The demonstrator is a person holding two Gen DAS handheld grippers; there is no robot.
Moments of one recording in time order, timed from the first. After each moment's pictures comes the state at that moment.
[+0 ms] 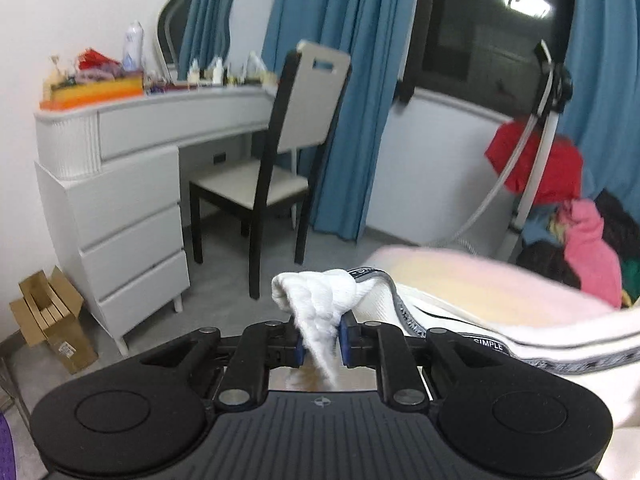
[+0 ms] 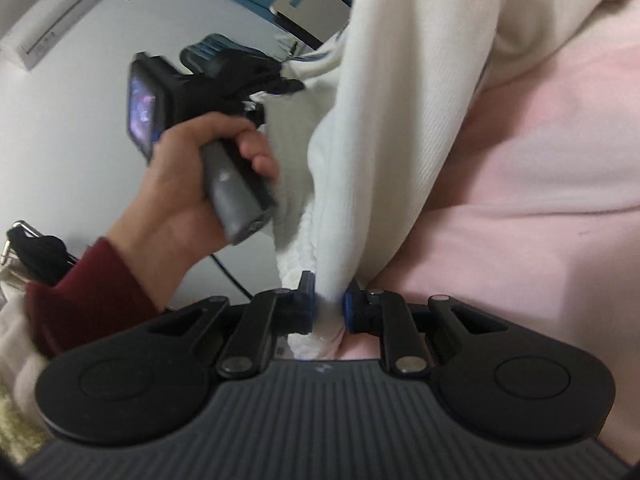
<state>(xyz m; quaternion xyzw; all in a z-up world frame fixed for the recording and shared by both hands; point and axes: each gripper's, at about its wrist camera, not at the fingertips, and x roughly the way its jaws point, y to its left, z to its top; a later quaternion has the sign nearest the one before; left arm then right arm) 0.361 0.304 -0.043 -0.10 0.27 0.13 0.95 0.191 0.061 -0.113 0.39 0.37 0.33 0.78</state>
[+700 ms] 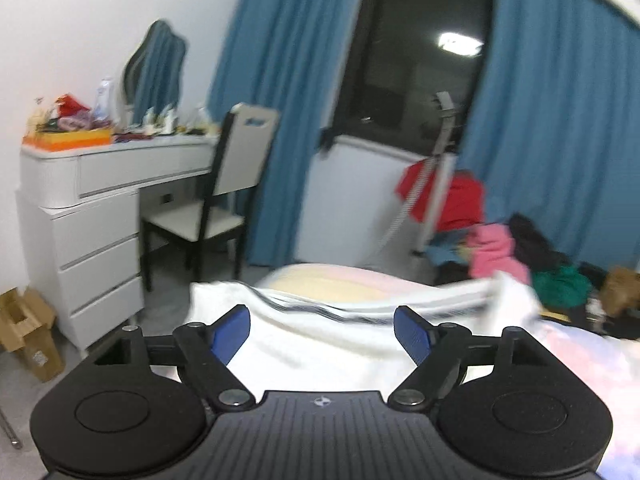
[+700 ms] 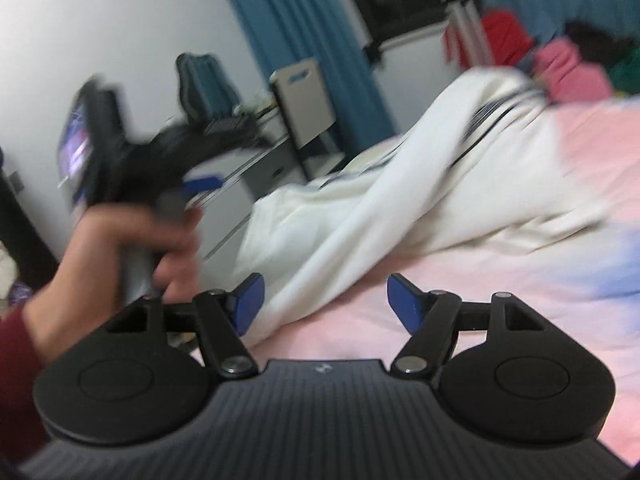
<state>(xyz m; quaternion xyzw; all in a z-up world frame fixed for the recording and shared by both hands) 0.140 0.185 0.038 -0.11 0.18 0.03 0.98 0.050 -0.043 0.022 0.16 0.24 0.19 0.94</state>
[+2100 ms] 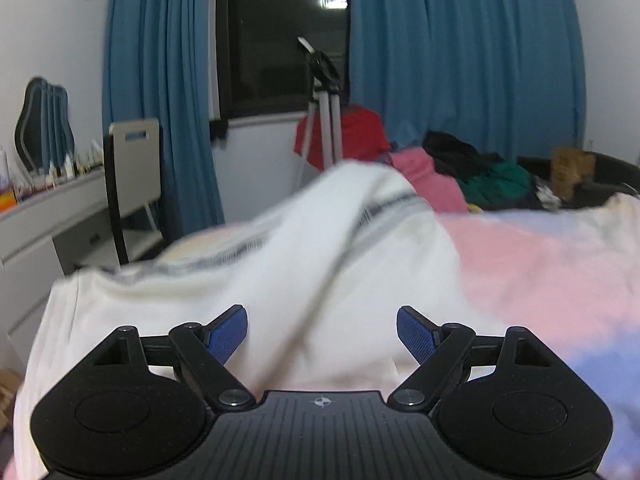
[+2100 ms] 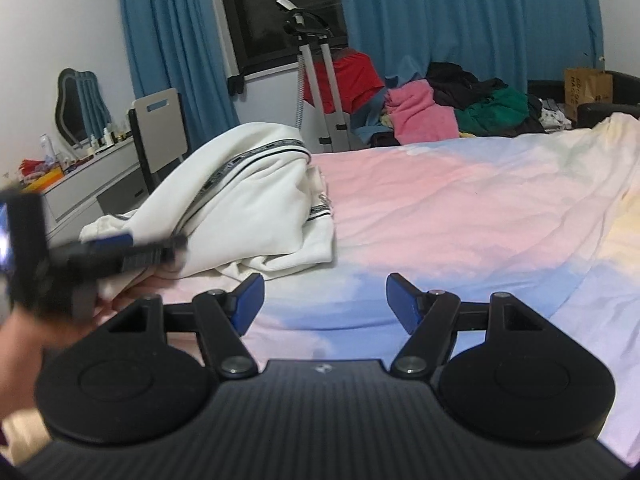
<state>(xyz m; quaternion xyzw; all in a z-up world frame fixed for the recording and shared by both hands) 0.199 0.016 -0.041 0.07 0.19 -0.05 0.98 0.058 -0.189 -0.024 0.10 0.24 0.02 0.97</state>
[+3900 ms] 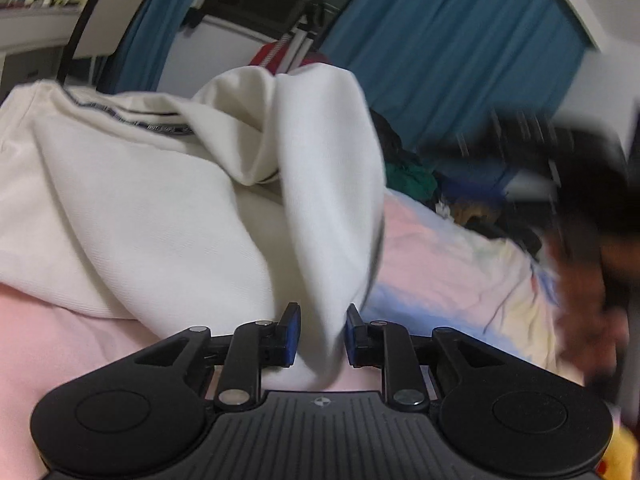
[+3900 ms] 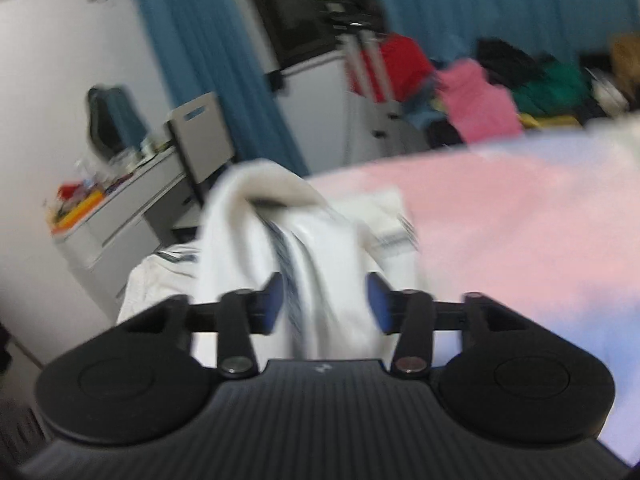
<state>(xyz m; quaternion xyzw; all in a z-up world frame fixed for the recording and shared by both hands) 0.106 0.063 -0.075 -0.19 0.31 -0.19 0.91 0.159 -0.133 0.027 0.12 0.25 0.11 0.95</state>
